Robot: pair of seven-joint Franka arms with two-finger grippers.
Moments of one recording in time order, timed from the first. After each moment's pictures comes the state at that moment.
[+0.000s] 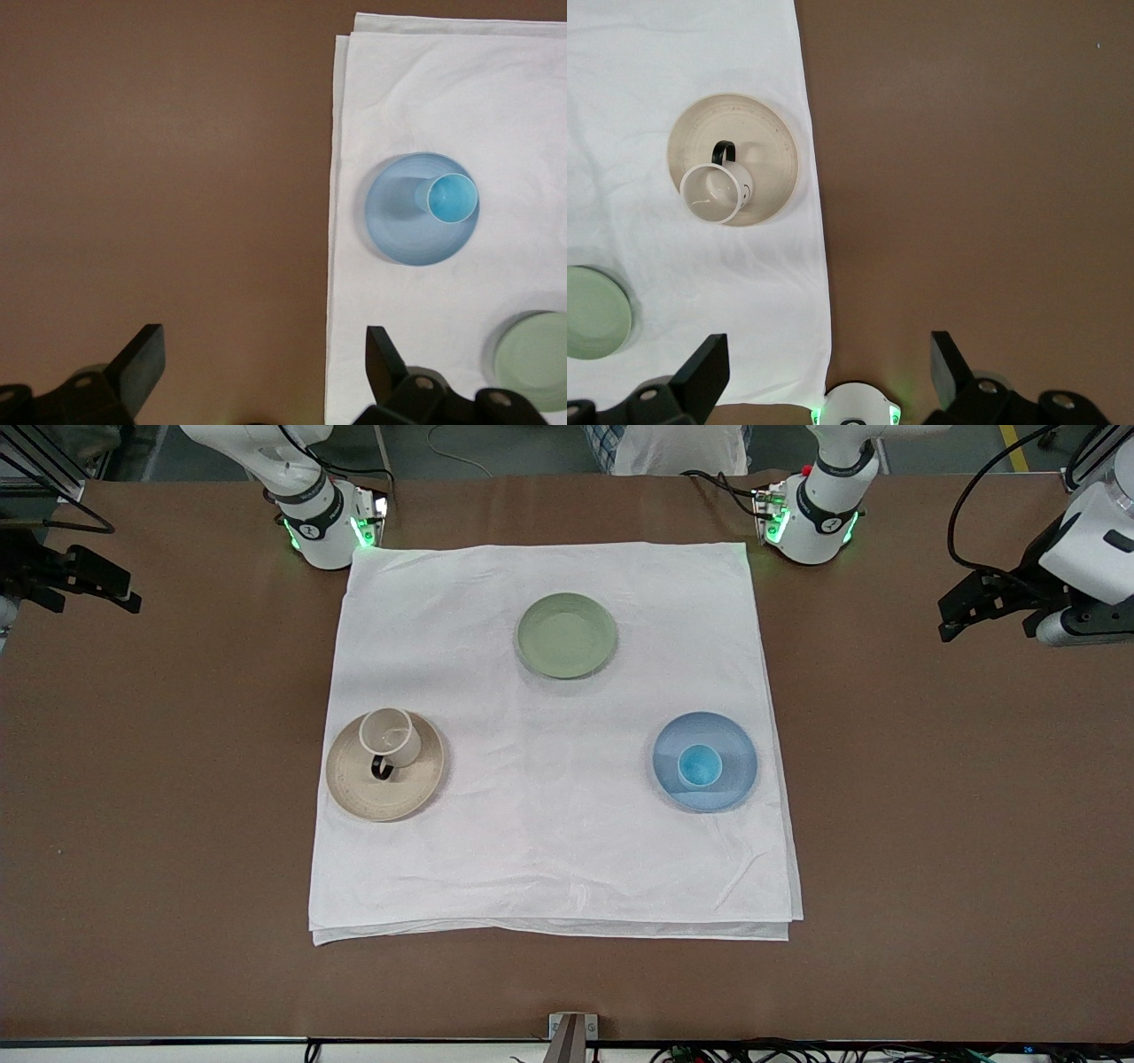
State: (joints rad) left arm -0.06 -0.06 -0.07 -1.59 0.01 1.51 -0.15; right arm 0.02 -0.13 -0.07 -1.65 0.01 1.41 -0.01
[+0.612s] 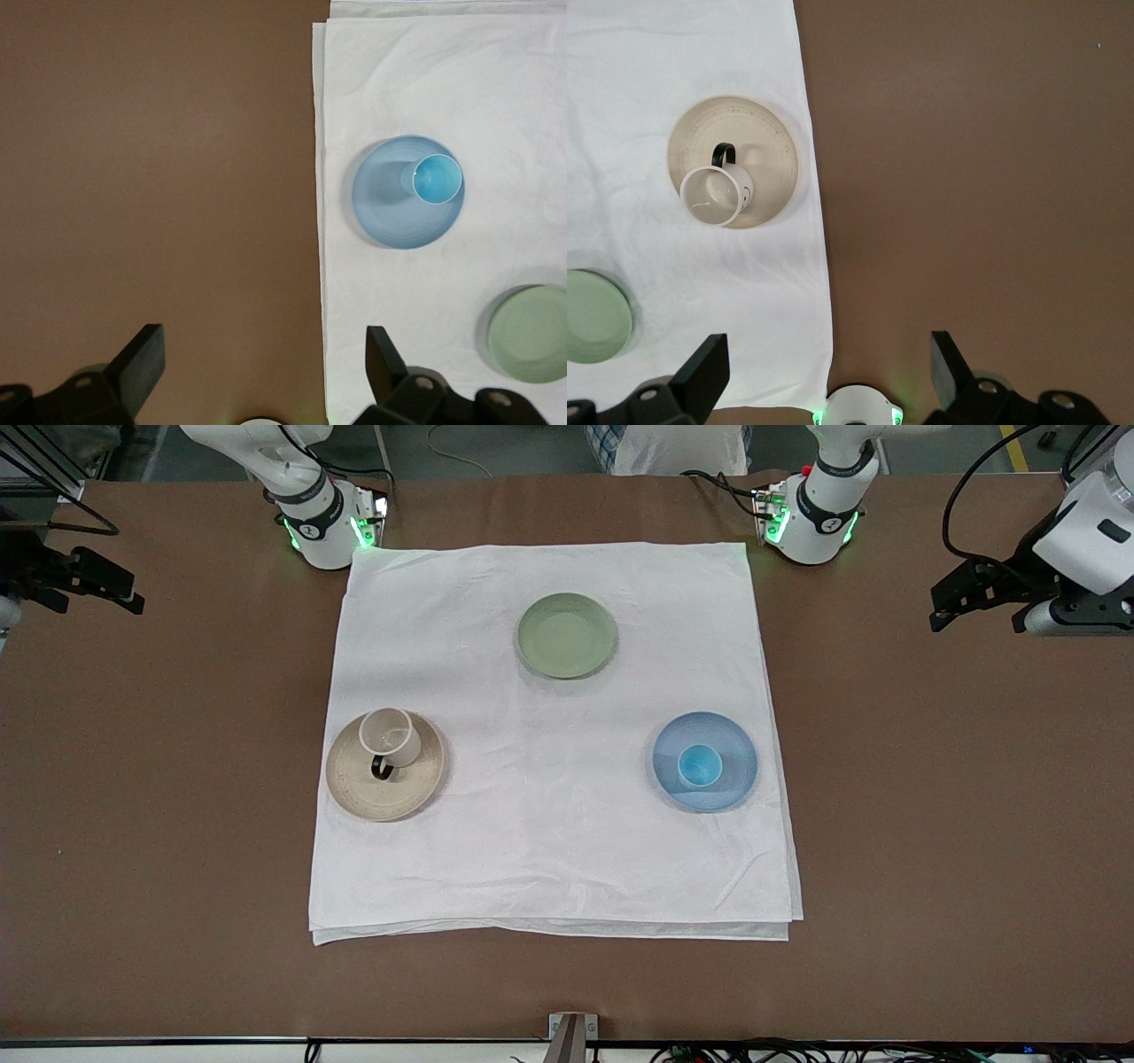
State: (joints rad) left arm -0.06 -0.08 -0.06 -1.60 -0.01 1.51 -0.07; right arm 0.02 -0.13 -0.06 -1.66 0.01 1.42 0.00
